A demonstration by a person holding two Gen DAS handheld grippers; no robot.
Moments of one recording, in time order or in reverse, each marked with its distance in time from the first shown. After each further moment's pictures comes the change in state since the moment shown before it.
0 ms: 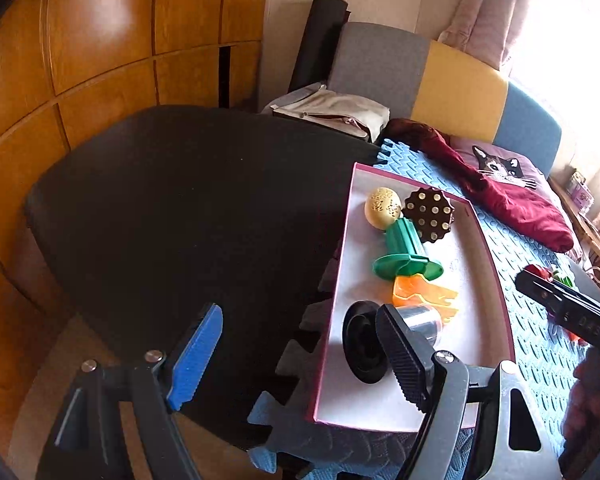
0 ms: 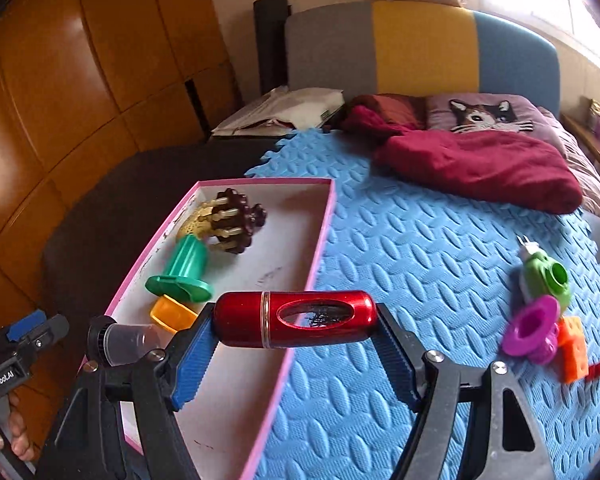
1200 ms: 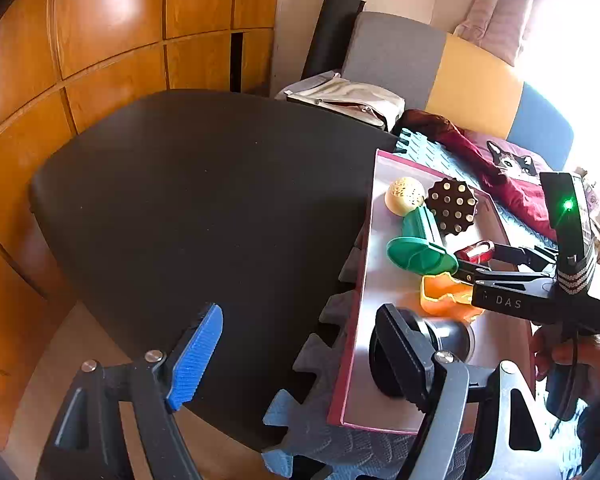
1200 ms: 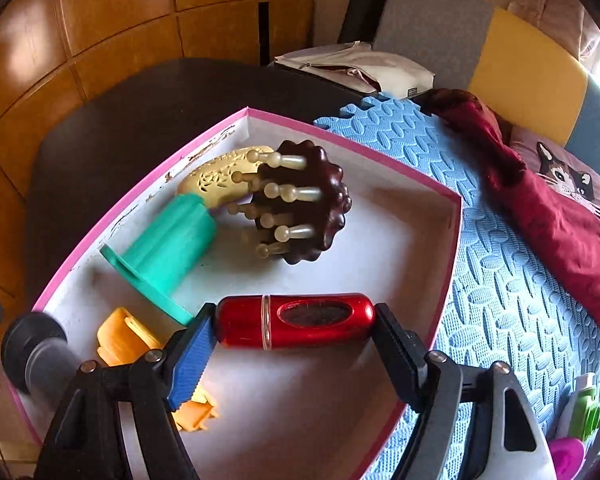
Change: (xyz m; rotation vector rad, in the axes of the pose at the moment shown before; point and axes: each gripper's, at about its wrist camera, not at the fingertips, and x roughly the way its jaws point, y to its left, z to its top) left arm 0.013 0.013 -0.004 -0.028 0.039 0.026; right arm 0.102 0.052 0.025 -0.344 0.172 0.009
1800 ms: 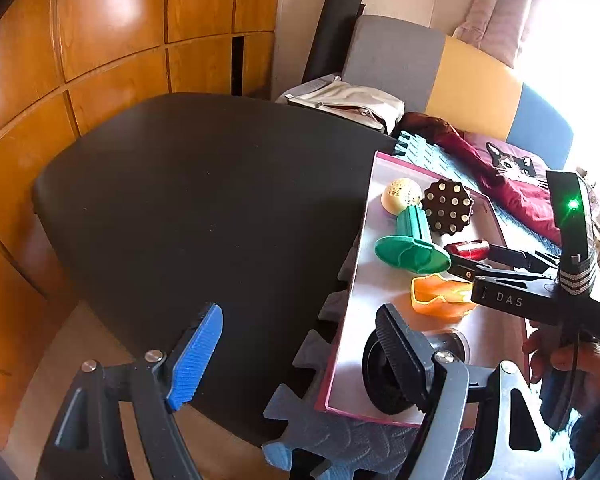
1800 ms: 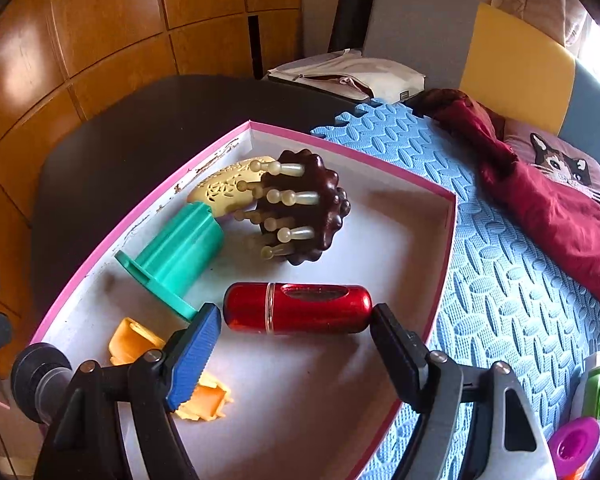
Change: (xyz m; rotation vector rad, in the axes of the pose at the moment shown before) left arm -0.010 -0.003 -0.002 0.006 -0.014 0.011; right arm -0.013 0.000 -0.006 0.080 -0.052 0.021
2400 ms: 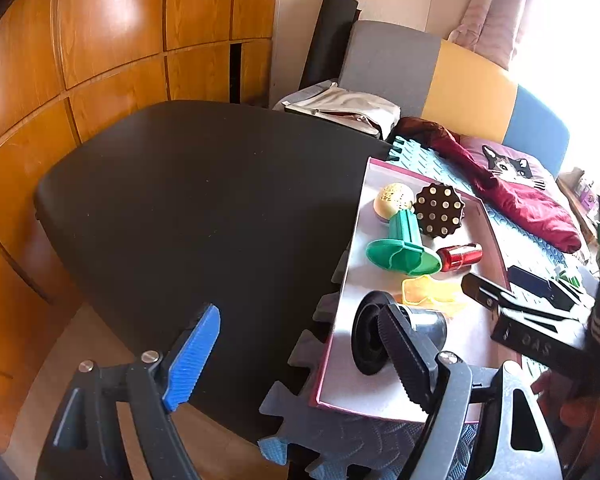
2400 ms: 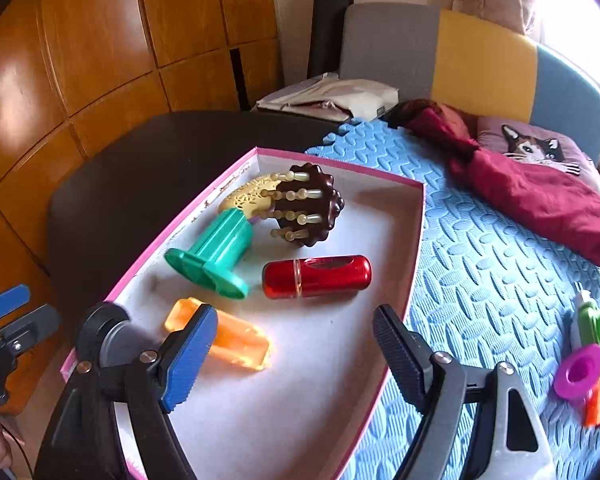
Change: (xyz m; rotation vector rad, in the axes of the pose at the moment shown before) left arm -0.010 -0.006 -0.002 0.009 -0.020 -0.003; right arm -0.053 0.019 -0.033 0.089 -0.109 -0.034
